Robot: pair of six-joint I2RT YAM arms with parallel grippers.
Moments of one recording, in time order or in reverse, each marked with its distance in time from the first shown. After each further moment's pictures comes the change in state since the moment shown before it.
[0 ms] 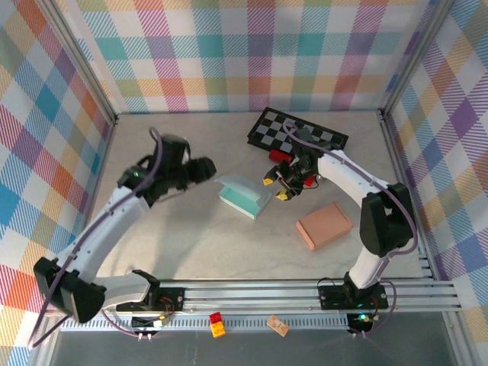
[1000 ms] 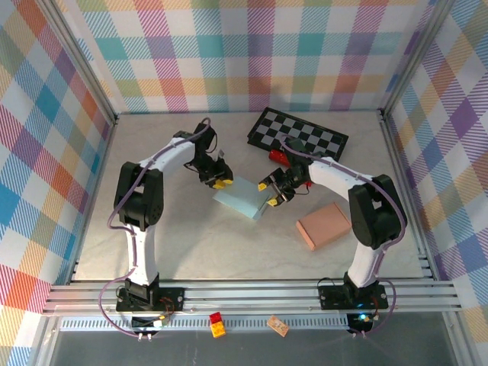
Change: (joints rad) left arm 0.090 0.801 0.344 -0.173 0.389 0.298; right arm 0.027 0.108 -0.077 0.200 -0.059 0.220
